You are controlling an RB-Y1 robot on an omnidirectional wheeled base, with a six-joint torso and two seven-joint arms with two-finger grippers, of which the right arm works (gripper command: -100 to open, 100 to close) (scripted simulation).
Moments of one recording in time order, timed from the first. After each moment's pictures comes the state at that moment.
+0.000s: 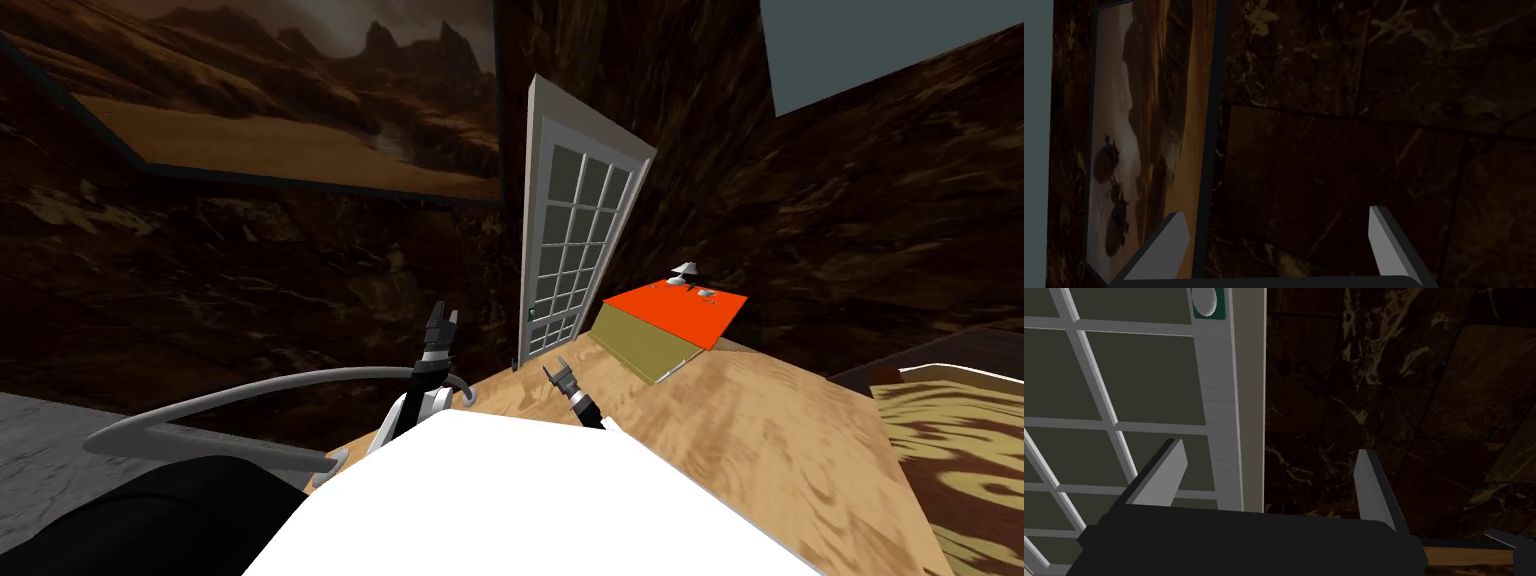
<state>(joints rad) -0.01 -0.19 0.03 -0.72 0.56 -1.03 1.07</state>
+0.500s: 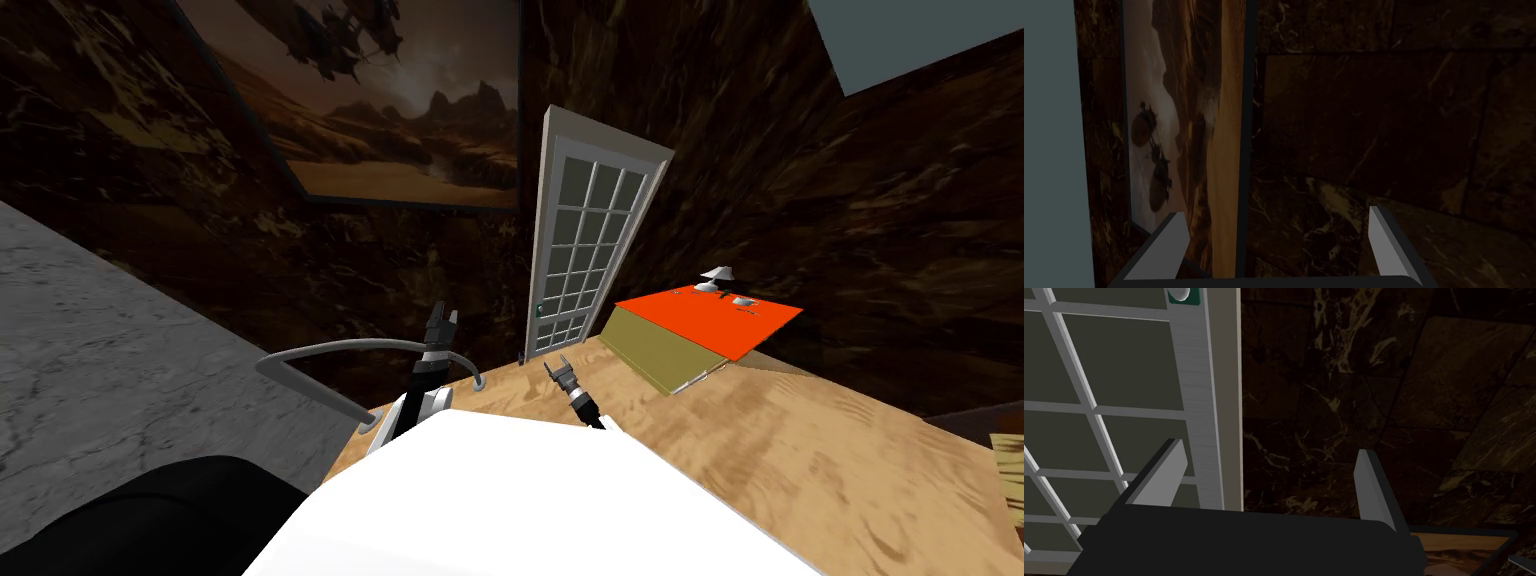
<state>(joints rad) -0.03 -0.17 -0.01 -0.70 0.51 -0.99 1.14</state>
